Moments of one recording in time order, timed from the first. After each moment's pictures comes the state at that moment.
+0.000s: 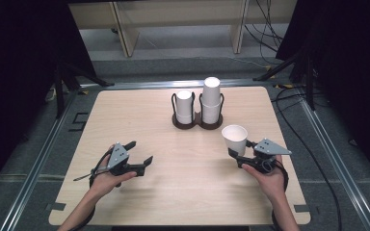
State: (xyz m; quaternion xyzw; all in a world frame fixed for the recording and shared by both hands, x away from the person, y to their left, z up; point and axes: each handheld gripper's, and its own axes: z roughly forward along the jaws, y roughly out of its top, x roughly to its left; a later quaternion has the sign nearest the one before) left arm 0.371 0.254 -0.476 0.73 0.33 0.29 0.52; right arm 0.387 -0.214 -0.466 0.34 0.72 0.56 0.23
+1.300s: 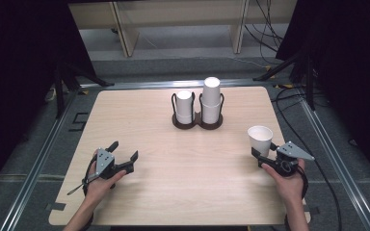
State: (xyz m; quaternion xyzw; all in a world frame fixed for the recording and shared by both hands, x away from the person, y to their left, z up) left arm 0.366 0.285 -0.498 0.65 0.39 0.36 0.54; right arm 0.378 -0.272 -0.474 0.43 0.70 0.50 0.27
